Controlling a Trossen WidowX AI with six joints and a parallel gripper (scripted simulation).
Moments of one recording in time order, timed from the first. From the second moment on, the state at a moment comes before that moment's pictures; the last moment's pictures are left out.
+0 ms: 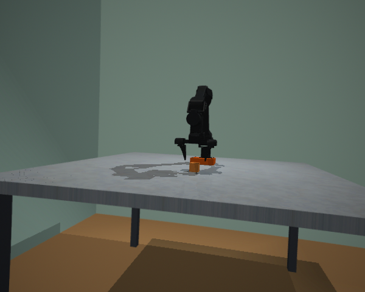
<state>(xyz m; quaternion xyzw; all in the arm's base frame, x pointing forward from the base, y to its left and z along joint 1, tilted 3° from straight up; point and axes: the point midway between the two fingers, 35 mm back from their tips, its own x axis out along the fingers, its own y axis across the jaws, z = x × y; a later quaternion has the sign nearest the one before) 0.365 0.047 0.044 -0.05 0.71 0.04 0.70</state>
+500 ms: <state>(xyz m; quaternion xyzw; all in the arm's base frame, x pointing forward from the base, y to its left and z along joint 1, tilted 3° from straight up) 0.364 0.046 0.021 -0.05 0.71 0.04 0.70</state>
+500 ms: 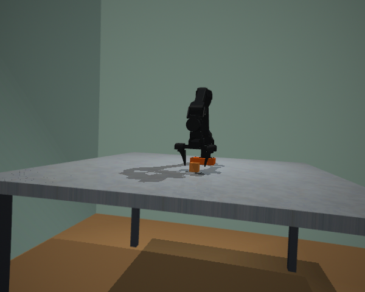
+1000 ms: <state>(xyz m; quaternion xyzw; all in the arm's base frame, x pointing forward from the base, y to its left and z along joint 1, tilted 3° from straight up) 0.364 0.046 0.019 -0.05 0.71 0.04 0.70</state>
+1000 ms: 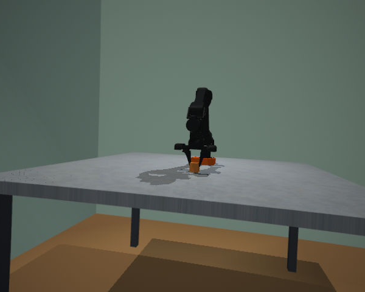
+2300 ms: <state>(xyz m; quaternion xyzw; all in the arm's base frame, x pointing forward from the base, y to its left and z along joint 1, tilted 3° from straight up) 0.367 0.046 0.039 -0.05 0.64 0.04 0.77</state>
